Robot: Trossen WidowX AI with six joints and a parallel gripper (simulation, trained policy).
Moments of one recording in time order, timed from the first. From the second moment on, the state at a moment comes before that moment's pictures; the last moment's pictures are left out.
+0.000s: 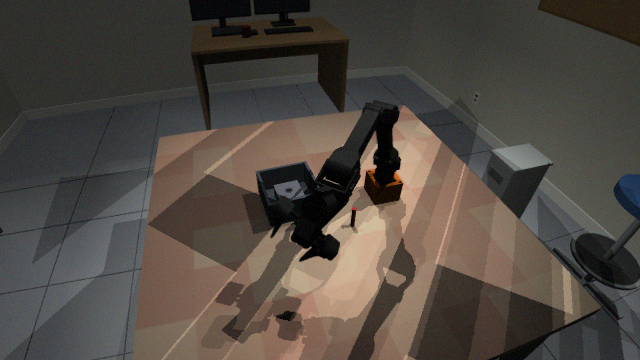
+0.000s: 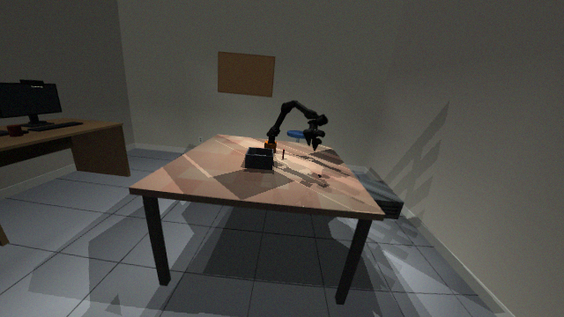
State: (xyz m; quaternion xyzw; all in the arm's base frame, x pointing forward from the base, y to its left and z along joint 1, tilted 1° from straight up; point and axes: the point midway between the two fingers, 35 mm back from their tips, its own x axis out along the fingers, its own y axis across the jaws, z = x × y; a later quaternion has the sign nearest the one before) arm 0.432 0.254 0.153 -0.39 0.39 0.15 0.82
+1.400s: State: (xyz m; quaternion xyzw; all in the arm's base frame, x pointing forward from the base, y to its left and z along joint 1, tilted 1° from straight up) arm 0.222 0.136 0.113 0.09 0.66 -0.24 0.71
